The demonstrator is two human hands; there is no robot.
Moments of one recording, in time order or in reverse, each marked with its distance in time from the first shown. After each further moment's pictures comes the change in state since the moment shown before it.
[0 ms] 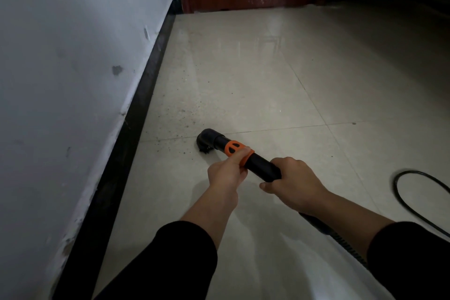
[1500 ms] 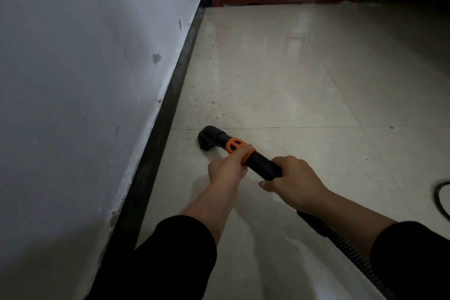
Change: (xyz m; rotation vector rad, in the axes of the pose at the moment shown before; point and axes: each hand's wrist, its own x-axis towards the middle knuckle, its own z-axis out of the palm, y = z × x) left_hand 0.002 0.023 -0.062 0.032 0.095 0.064; right_hand 0.001 -0.050 0.036 0.049 -0.073 -0.056
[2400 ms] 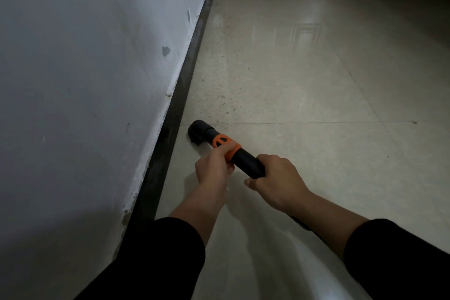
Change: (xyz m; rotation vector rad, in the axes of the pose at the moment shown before) left_hand 0.026 0.017 -0.038 -0.047 0.132 0.048; right_hand 0.018 -0.032 0.044 -0.001 0.031 -0.090
